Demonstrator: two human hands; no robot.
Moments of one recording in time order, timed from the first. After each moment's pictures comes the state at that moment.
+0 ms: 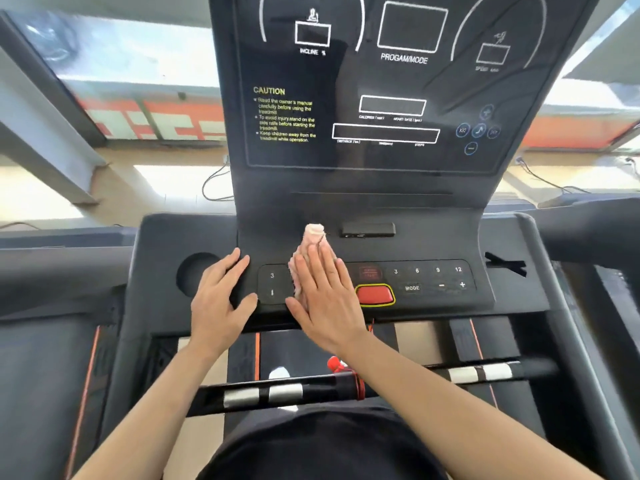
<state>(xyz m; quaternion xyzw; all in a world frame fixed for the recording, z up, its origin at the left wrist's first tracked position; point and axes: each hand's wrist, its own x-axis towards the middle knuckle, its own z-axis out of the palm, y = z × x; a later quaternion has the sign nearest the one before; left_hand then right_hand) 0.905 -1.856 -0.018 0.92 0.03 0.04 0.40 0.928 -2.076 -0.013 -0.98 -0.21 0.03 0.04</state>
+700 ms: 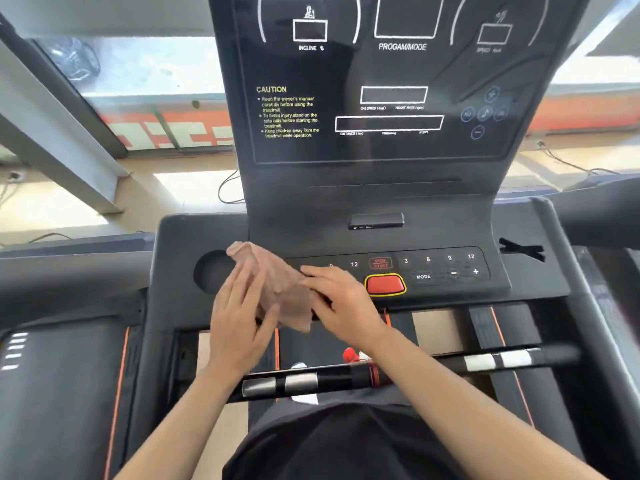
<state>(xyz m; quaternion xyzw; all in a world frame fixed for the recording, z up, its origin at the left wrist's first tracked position) 0.872 -1.869 -0.023 0.96 -0.05 0.11 0.27 0.918 -2.081 0.000 -0.89 -0.24 -0.07 0.39</state>
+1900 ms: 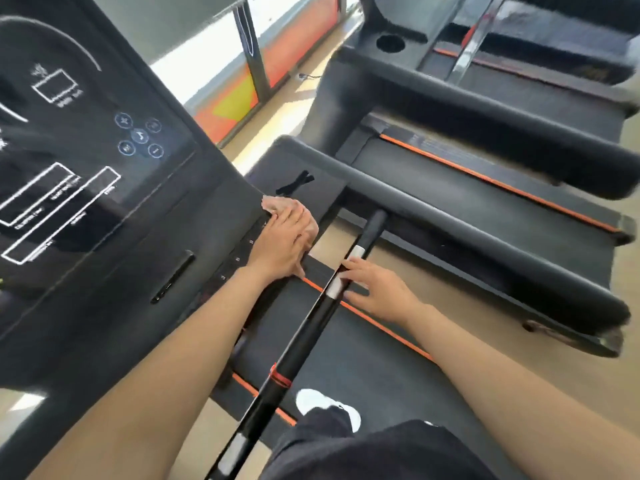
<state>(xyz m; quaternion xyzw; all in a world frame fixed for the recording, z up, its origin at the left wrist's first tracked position) 0.992 -2.222 0.000 0.79 -0.60 -0.12 0.04 0.746 -2.323 -0.022 -0.91 0.22 0.00 0.34</state>
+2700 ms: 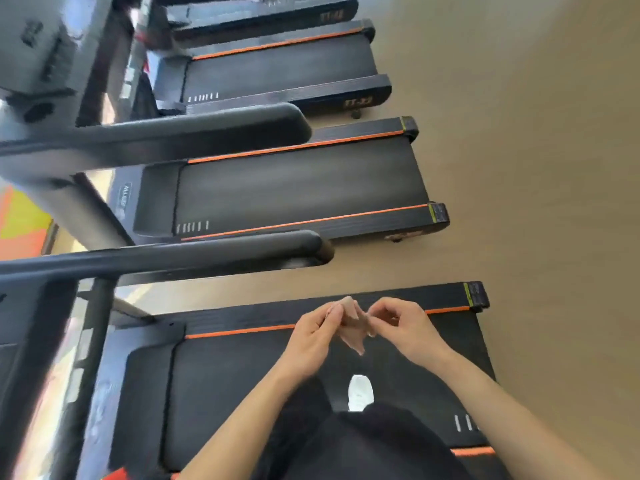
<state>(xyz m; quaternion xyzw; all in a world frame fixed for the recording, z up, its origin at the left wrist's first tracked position) 0.449 -2.332 0.026 0.58 -0.47 -0.61 0.27 0.241 -2.353 -0.007 -0.58 0.57 -0.21 0.54</state>
